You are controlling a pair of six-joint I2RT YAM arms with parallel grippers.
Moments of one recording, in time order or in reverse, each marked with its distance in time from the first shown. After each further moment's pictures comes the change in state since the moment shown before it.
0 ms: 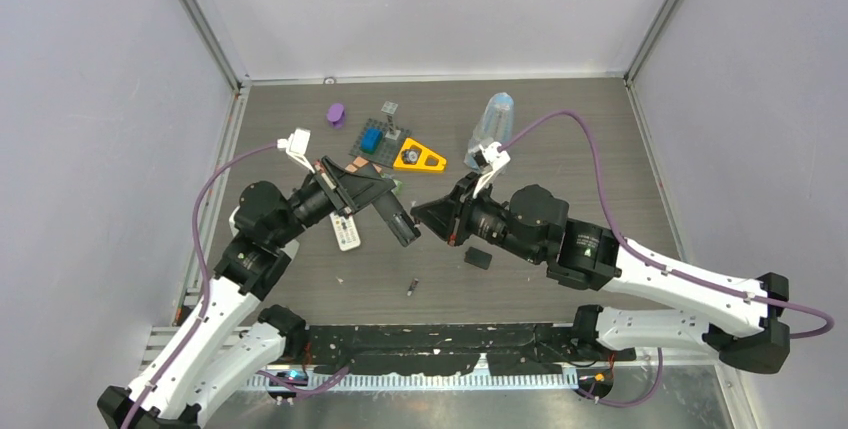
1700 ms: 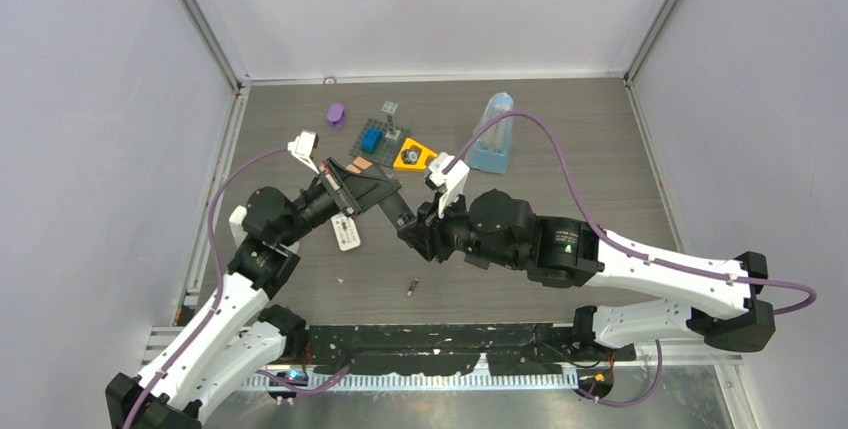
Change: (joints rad) left arm 0.000 0.035 -0.100 0.233 0.053 -0.156; right arm 0.132 0.152 0.183 -0.220 0.047 -0.222
